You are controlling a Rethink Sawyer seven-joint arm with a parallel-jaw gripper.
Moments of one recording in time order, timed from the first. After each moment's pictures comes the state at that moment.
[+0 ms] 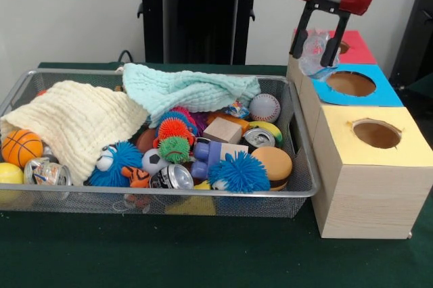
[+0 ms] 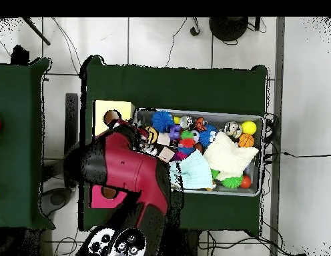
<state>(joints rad) 0.32 -0.62 -0.51 1.59 0.34 0.33 1.96</state>
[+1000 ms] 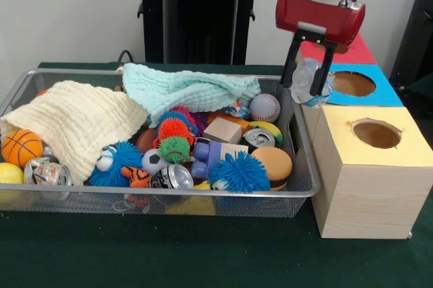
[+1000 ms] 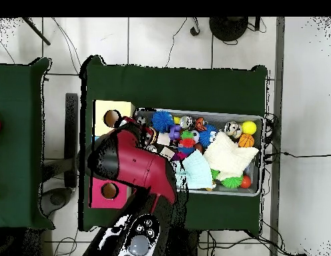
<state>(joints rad) 0.27 -0.58 -0.43 1.64 0.39 0.21 1.96</state>
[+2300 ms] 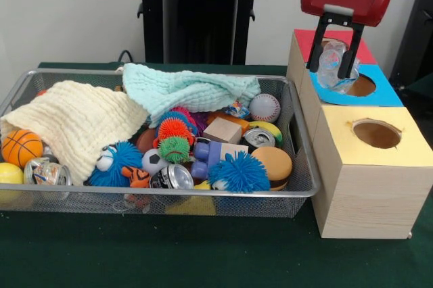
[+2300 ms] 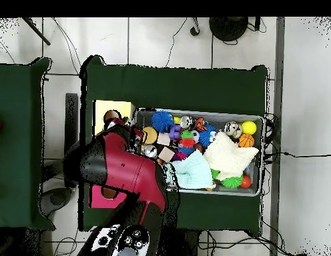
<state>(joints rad) 0.30 -0.63 -0.43 1.65 0.42 0.24 1.96</state>
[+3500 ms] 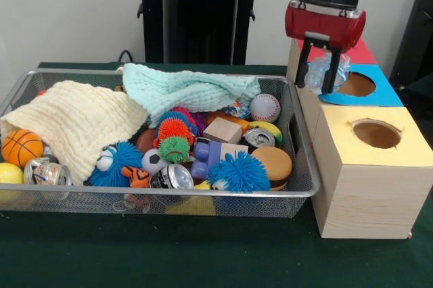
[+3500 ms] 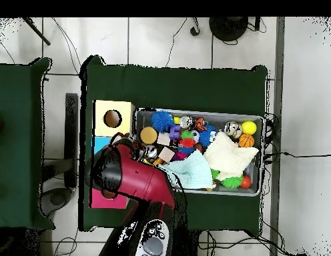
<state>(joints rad) 0.19 -0.66 -0.26 1.81 0.42 0.19 1.96</state>
